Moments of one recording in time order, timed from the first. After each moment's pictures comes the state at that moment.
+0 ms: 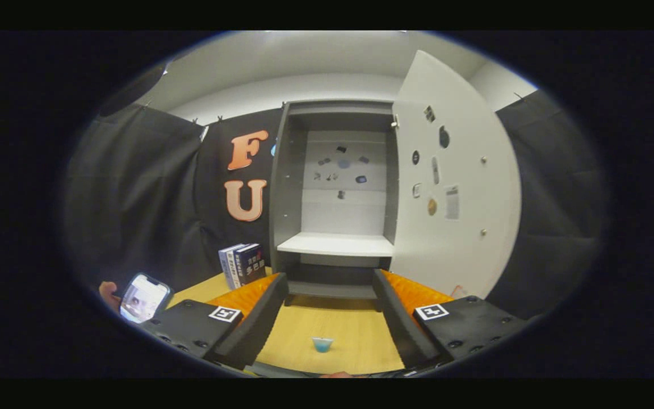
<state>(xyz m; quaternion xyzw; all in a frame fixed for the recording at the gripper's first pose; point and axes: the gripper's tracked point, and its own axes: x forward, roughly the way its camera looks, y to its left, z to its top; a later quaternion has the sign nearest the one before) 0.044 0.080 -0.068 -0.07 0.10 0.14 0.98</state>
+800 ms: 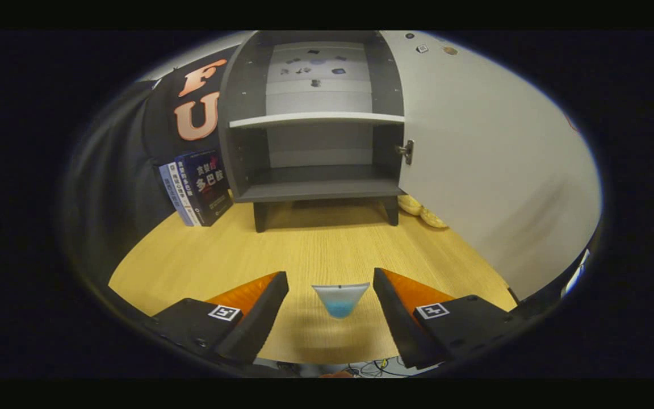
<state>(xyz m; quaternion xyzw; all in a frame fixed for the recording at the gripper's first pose) 0.089 0.058 -0.356 -0.05 0.32 0.02 0.95</state>
